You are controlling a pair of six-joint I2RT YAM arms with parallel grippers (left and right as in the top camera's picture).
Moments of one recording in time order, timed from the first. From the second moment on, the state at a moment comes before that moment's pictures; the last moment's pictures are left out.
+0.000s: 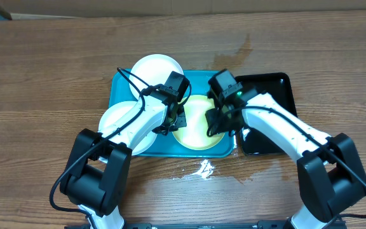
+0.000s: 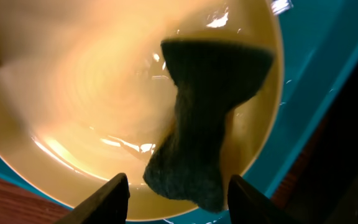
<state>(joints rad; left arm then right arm) -0.47 1.87 1.22 -0.78 -0.03 -0.63 0.54 1.82 1.25 -0.83 -0.13 0.25</state>
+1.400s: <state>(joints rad) -0.47 1.87 1.22 -0.78 -0.03 -0.63 0.56 1.82 1.17 -0.76 -0.12 0.34</state>
